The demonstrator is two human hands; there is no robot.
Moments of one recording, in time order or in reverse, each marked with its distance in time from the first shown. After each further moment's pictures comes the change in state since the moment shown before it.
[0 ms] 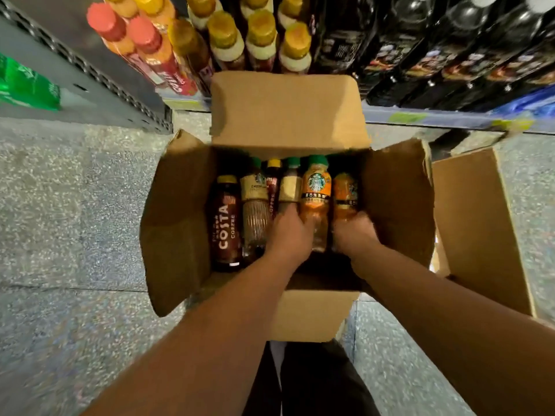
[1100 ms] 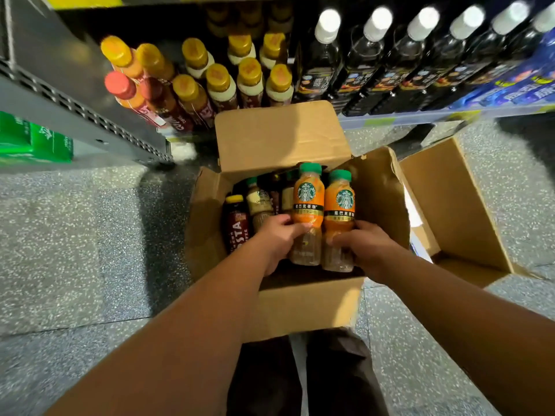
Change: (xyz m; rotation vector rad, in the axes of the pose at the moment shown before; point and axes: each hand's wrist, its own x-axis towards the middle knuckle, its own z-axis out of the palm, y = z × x) left_hand -0.036 0.016 -0.073 -0.398 -0.352 -0.182; right_hand -0.054 0.017 -0.021 0.487 -0.237 0.003
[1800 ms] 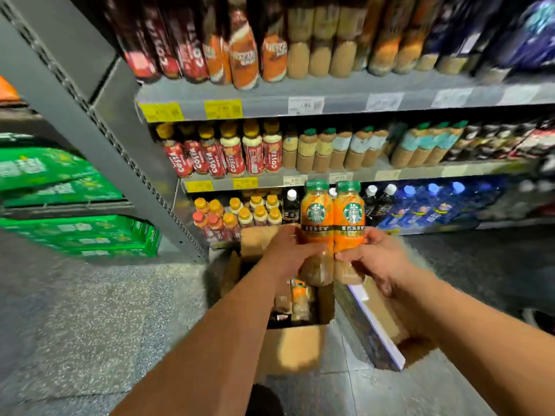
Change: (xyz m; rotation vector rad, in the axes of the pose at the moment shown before) left_hand -0.307 0.078 0.109 0.087 0.062 0.574; right_hand -0.285 -0.068 -0.099 0.023 0.035 -0.614
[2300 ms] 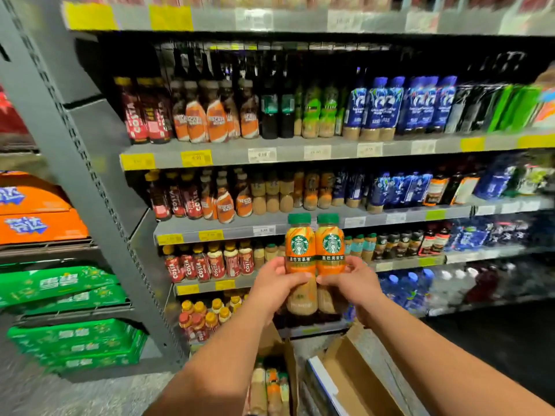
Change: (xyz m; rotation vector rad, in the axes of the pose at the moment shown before) left_hand -0.161 0.140 0.085 0.075 0.042 0.370; right_hand -0.175 -0.137 -0.093 0.005 0.159 -0.367
